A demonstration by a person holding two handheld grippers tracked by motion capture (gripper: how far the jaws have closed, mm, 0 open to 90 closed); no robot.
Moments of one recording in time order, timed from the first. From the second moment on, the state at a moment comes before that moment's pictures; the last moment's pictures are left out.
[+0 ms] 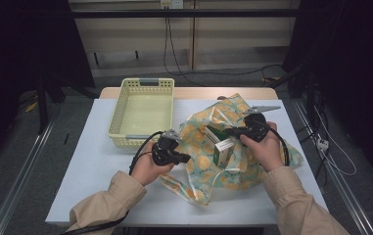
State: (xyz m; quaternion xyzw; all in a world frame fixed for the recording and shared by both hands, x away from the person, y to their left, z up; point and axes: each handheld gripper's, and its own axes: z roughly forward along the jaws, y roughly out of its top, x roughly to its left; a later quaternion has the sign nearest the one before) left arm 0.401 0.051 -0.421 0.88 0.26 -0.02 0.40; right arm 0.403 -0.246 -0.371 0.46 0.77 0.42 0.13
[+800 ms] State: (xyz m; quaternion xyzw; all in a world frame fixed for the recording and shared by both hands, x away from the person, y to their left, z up) left arm 0.380 0.063 -0.436 0.88 0.28 -0.04 0.37; right arm 0.403 -0.242 -0.372 0.46 0.78 0.41 0.13
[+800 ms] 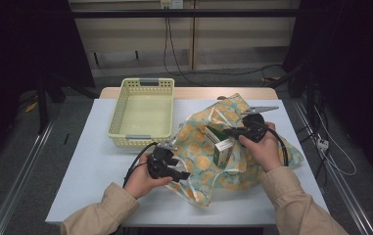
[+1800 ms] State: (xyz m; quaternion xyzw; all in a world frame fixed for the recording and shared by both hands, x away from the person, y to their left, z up) left arm 0.403 0.036 -0.404 0.87 0.29 -0.03 0.41; right arm 0.401 -0.245 -0.370 0.46 0.77 0.42 0.13
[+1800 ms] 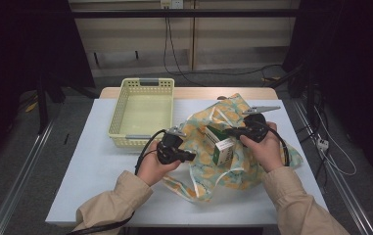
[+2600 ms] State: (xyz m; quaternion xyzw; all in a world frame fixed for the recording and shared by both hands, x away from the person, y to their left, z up) left arm 0.434 0.035 -0.266 0.85 0.26 0.06 0.46; right arm 0.408 -0.267 -0.311 0.46 0.75 0.44 0.17
